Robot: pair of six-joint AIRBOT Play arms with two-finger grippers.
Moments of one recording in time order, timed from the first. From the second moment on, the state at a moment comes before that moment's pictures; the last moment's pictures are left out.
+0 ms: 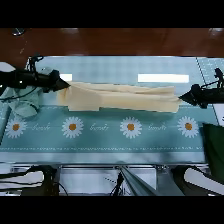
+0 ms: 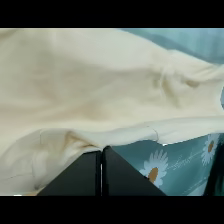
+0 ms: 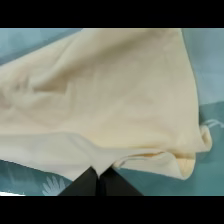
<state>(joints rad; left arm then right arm) 0.14 -1.50 1.24 0.72 -1.18 -1.34 -0.48 -1.30 0.98 -0.81 1.20 1.27</state>
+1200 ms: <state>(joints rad) 0.13 -1.83 1.61 0.83 -1.33 -1.43 -0.52 -1.57 1.15 -0.67 1.14 1.24</state>
